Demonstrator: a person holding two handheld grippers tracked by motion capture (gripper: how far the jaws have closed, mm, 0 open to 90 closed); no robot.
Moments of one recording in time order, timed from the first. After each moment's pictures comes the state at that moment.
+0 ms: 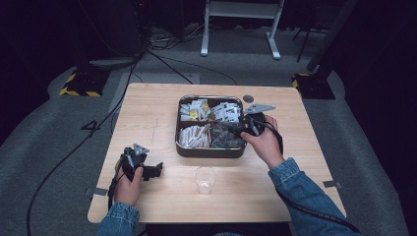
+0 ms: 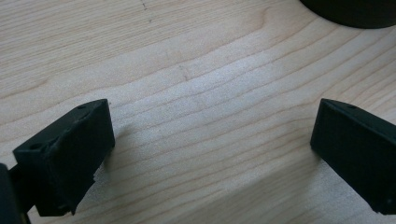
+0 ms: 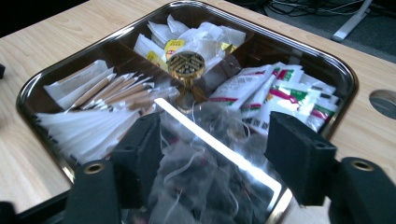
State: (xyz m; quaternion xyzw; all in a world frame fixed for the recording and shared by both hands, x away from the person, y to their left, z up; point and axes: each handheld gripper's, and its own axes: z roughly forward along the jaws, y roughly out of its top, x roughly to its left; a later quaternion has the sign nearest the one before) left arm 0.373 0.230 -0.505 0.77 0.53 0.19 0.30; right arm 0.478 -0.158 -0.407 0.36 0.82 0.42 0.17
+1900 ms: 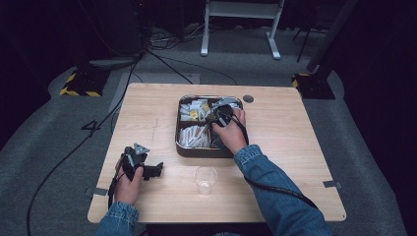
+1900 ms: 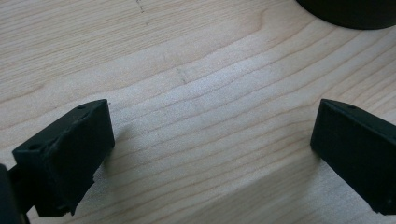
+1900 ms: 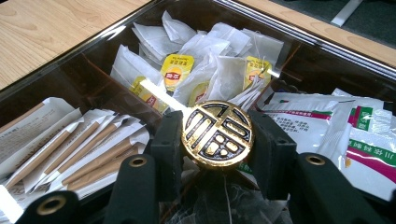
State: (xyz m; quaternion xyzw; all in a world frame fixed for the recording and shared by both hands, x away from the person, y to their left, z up) left arm 0.375 0.230 -0.505 0.78 0.52 0.19 0.30; right arm 0.528 -0.074 -0.442 0.38 0.83 0.38 0.18
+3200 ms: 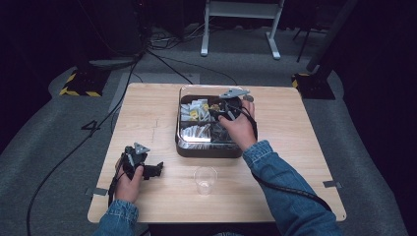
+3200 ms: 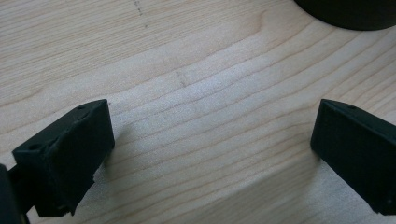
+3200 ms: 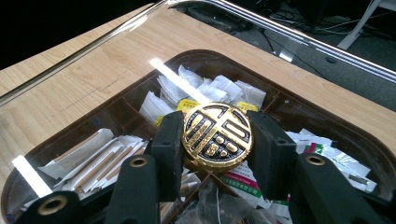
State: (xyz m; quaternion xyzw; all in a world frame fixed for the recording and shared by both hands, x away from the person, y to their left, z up) left arm 0.377 0.230 -0.505 0.78 0.52 0.19 0.30; right arm 0.510 -0.092 -0.385 0.35 0.82 0.42 0.20
